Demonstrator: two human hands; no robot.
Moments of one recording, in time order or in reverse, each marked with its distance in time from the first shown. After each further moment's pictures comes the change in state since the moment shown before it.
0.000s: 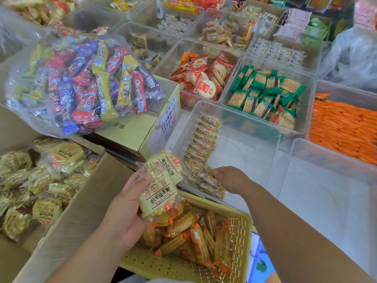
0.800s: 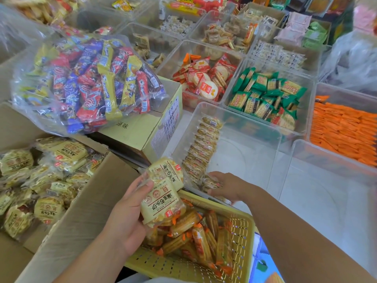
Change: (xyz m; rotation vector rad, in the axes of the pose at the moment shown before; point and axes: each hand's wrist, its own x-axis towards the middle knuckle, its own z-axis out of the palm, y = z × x) left_hand -0.006 -0.005 -0.012 0.011 0.041 -0.003; right_hand -0.010 0.000 0.010 0.170 -0.190 -0.062
